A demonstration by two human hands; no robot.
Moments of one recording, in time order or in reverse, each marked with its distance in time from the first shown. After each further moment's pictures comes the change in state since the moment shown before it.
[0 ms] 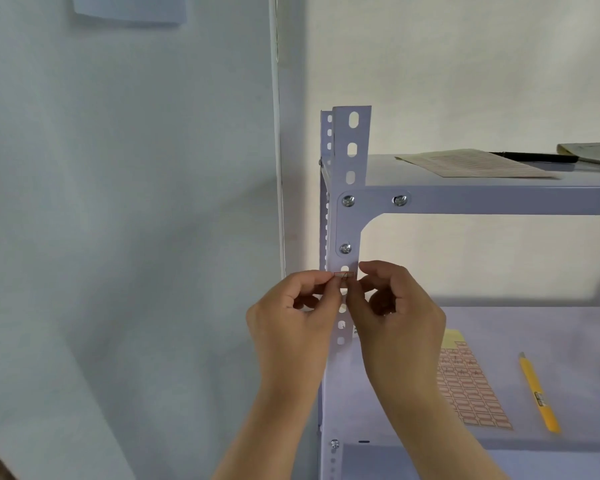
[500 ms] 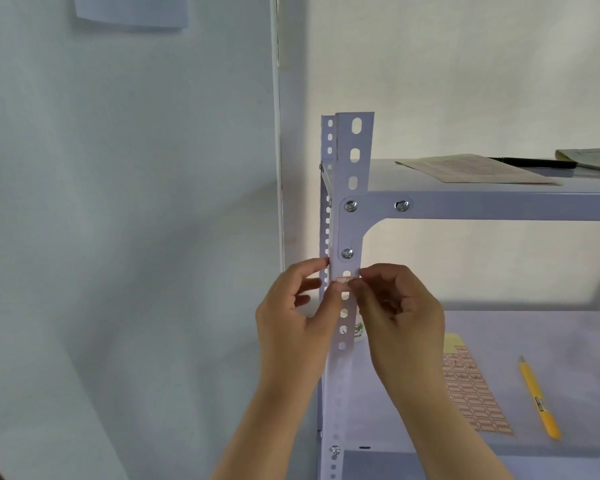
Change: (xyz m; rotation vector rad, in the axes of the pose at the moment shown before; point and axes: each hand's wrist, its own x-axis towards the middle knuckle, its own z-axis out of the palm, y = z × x) left_hand 0.007 -0.008 -0.003 0.002 -0.099 0.023; right_hand 0.008 0.007 -0.004 0.115 -0.064 0.085
